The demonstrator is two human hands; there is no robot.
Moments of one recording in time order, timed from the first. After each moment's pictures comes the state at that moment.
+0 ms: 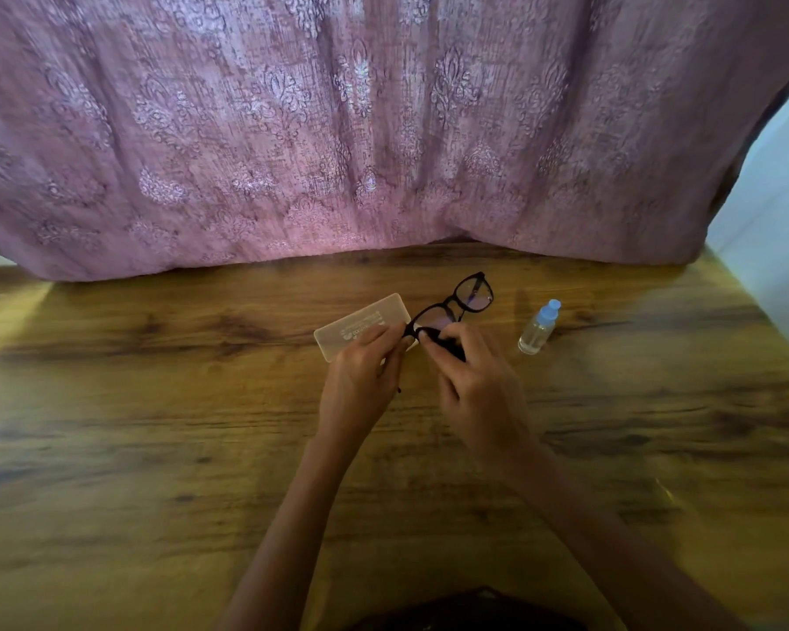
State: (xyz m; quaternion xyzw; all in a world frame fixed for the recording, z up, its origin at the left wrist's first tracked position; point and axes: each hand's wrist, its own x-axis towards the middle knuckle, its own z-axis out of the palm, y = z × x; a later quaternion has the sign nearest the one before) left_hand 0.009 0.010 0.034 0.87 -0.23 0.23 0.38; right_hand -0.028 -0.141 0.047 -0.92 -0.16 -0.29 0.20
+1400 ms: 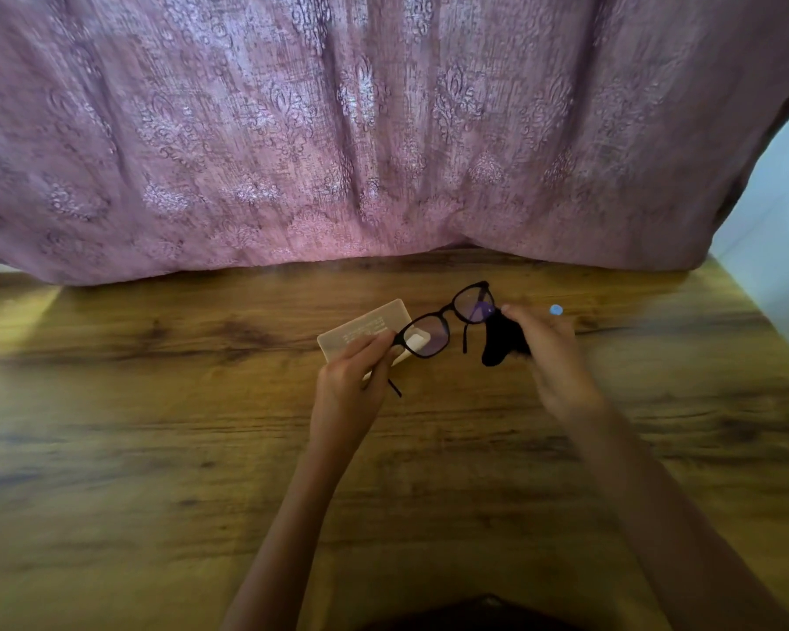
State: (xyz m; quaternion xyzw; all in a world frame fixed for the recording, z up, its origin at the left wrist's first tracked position) left_hand 0.003 0.024 0.028 0.85 -0.20 0.26 0.42; right_hand 0.007 -0.197 0.074 -0.67 0.22 -0.02 0.71
